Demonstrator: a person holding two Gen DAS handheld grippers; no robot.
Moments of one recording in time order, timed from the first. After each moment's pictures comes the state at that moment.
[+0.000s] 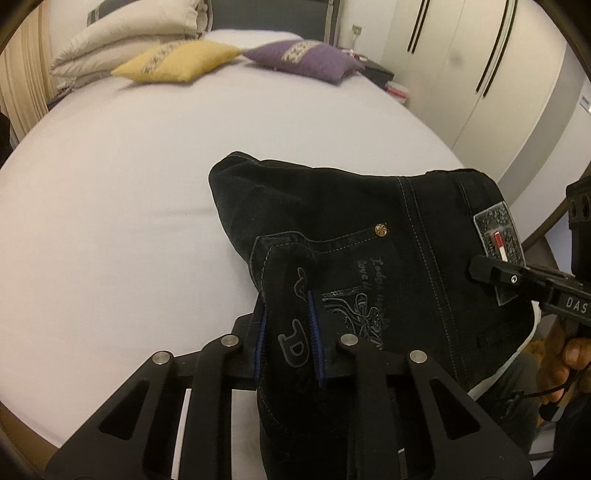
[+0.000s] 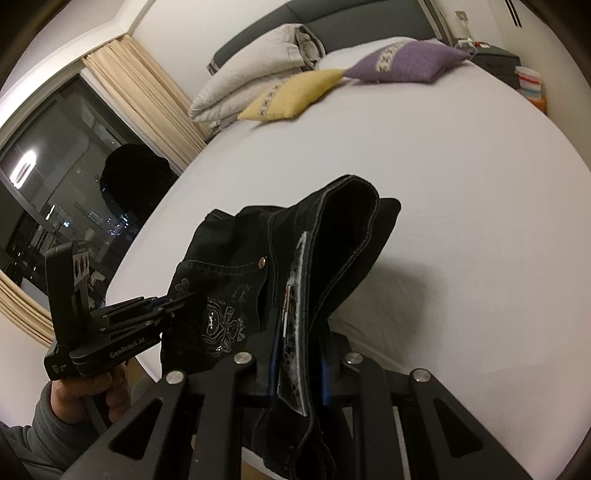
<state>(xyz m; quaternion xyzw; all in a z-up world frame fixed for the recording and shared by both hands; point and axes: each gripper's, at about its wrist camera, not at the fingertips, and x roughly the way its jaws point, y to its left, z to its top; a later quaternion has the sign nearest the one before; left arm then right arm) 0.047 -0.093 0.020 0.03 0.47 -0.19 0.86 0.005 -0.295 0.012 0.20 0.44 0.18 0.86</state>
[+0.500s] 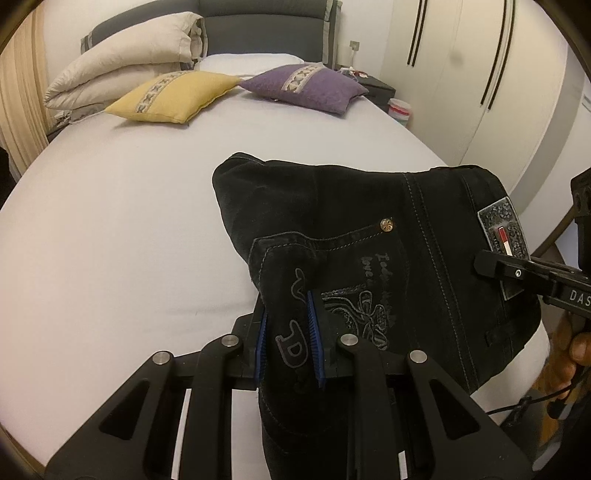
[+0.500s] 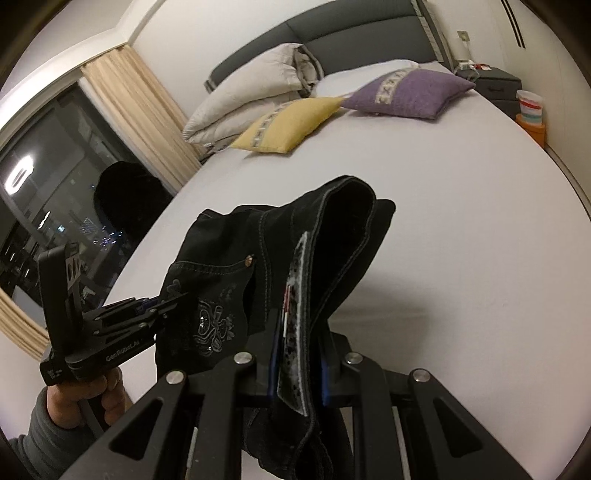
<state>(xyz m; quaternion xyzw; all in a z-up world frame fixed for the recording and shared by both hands) 0.156 -0.104 0.064 0.05 0.45 -0.19 0.87 0.081 -0.320 0.045 0.19 0.42 0.15 0.88</state>
